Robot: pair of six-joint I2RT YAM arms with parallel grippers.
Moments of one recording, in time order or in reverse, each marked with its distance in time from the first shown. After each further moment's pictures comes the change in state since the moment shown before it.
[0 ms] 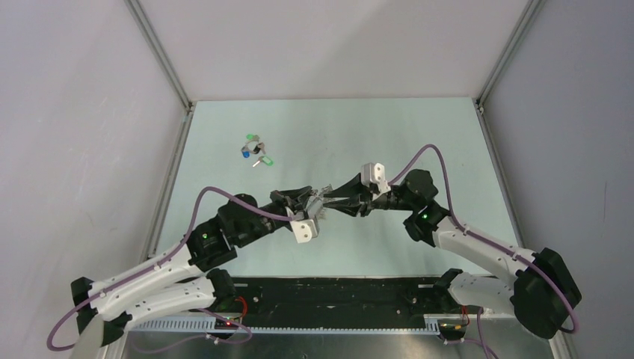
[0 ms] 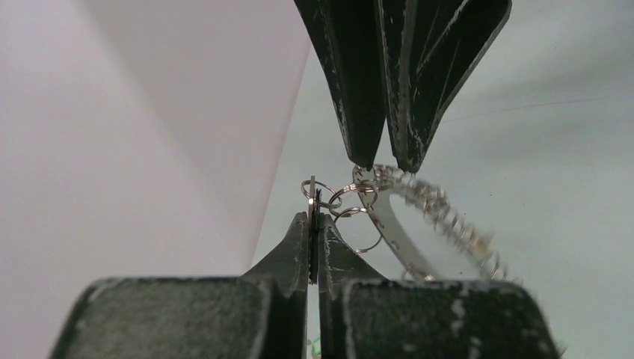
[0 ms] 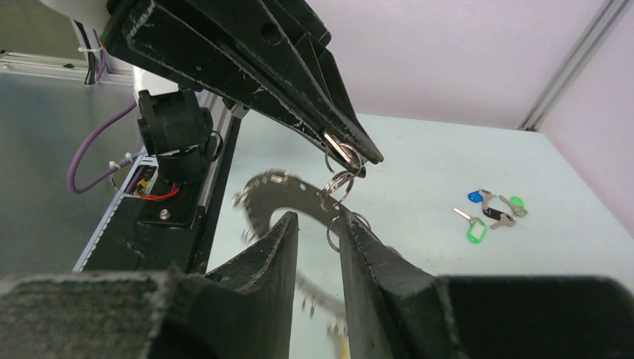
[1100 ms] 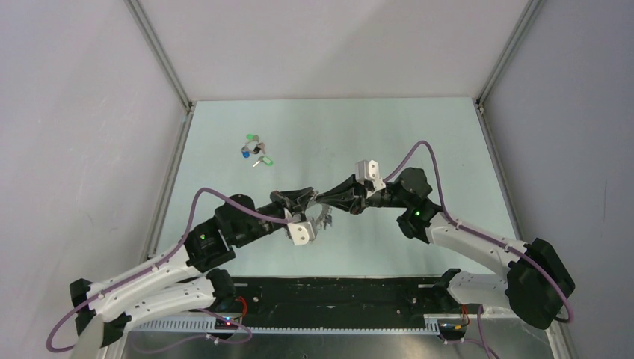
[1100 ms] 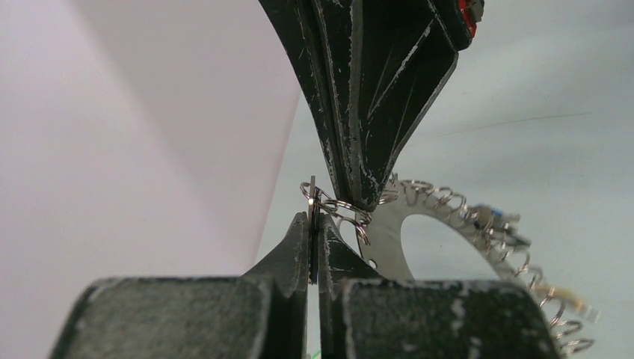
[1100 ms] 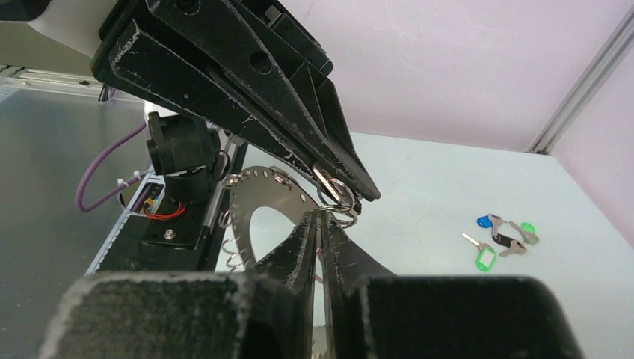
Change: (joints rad) left arm 0.000 -0.019 0.000 0.008 0.046 0.000; right arm 0.046 0.076 0.043 0.084 -0.002 0.042
